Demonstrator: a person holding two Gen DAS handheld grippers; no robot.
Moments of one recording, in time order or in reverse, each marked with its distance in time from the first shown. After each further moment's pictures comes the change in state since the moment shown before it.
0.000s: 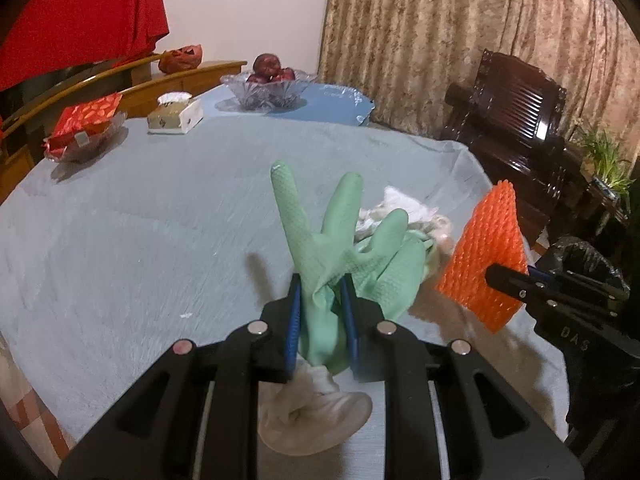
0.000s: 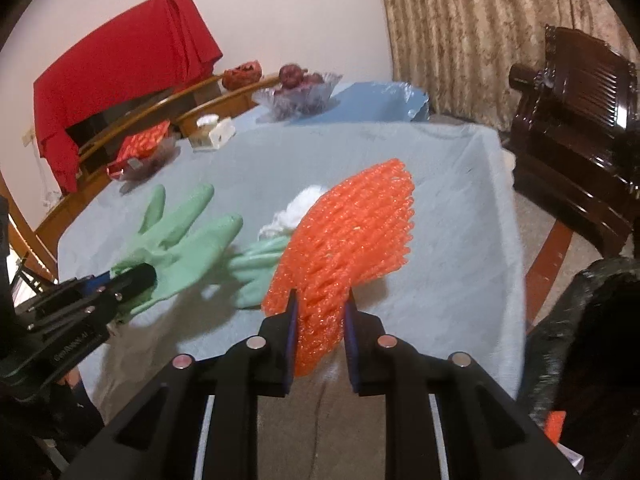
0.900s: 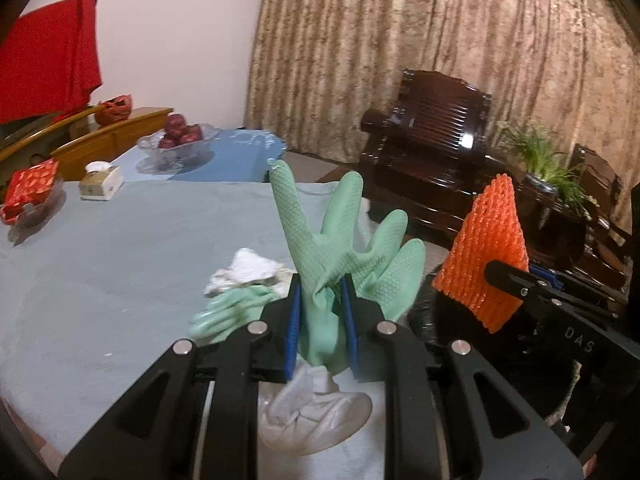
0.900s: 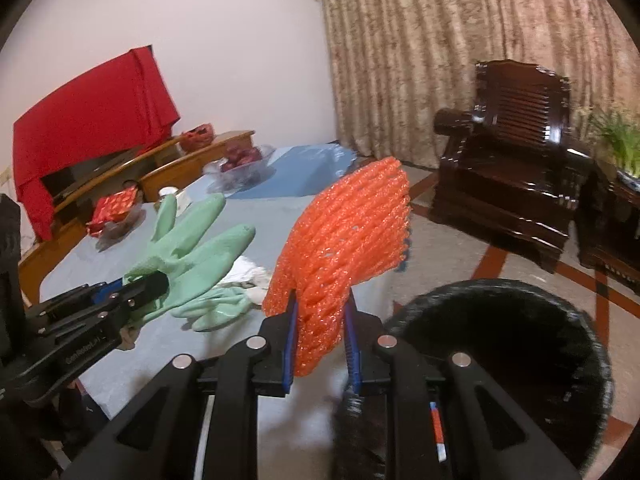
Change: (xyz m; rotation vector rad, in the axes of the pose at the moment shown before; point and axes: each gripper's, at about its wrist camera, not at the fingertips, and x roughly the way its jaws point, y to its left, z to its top) left arm -0.069 -0.125 0.023 0.122 -0.111 -0.220; right arm -0.152 -0.067 -0.001 0.072 -0.189 -0.176
